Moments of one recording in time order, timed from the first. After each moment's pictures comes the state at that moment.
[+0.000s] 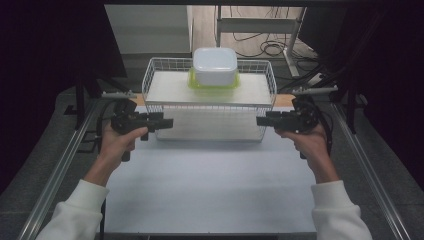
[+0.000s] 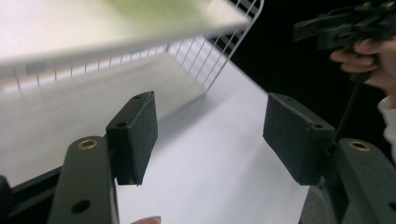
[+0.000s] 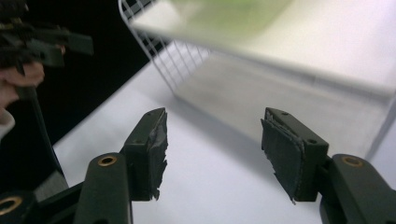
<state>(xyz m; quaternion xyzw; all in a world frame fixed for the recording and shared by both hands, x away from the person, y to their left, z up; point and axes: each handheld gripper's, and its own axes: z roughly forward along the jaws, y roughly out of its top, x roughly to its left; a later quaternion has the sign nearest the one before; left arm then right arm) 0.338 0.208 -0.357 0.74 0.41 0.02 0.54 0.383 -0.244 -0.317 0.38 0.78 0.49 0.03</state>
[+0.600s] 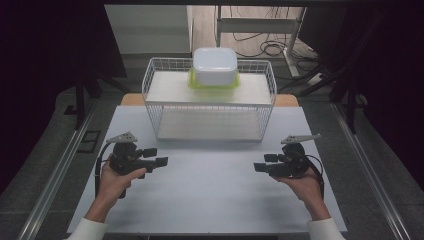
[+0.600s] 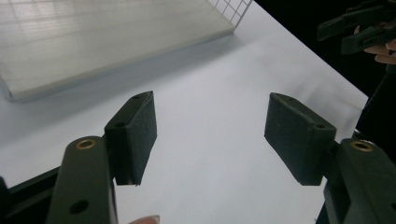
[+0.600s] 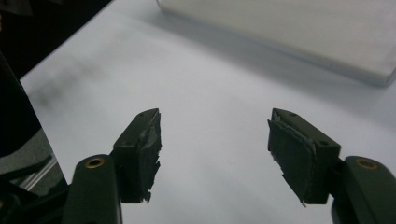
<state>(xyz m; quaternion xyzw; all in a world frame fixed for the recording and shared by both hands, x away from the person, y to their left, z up) 0.284 0.213 -0.436 0.75 0.44 0.03 0.49 0.330 -0.255 -0.424 0.39 0.82 0.42 0.01</state>
